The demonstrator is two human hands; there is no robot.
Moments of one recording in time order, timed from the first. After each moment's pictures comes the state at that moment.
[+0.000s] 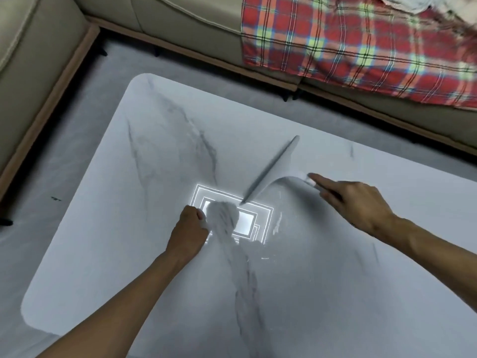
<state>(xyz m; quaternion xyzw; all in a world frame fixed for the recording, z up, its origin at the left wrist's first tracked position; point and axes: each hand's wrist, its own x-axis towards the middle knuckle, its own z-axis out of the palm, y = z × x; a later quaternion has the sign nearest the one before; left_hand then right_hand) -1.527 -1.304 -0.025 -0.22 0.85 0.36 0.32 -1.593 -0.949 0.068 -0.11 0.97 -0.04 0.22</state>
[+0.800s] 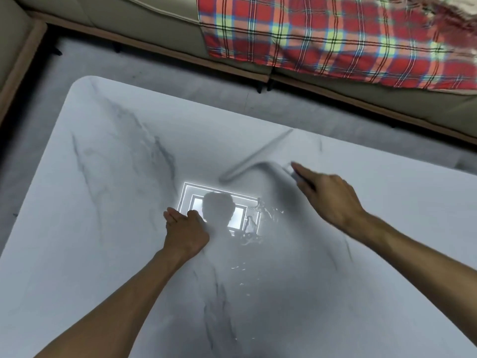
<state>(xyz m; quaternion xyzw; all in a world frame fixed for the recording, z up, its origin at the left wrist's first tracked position) -1.568 -1.209 -0.049 -0.13 0.88 0.19 0.41 -1.615 -0.918 0.060 0.01 0.97 -0.13 0.20</state>
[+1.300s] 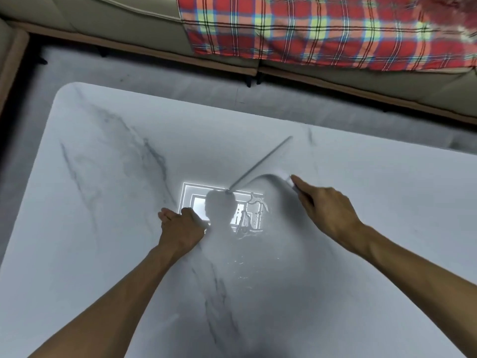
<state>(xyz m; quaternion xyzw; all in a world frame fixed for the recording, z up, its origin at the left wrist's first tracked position) -1.574 -1.207 -0.043 -0.16 0.89 0.20 0.38 -1.569 -0.899 0.037 0.03 0.97 -0.13 0.22</state>
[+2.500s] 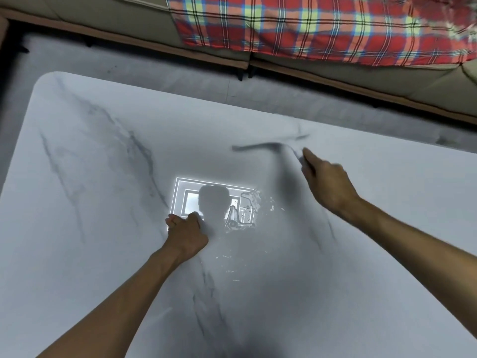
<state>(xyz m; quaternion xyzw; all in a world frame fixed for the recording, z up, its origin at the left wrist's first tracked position) -1.548 -1.182 -0.060 -0.11 0.84 0.23 0.47 -1.597 -0.880 0.059 0.10 0.96 -0.16 0.19</state>
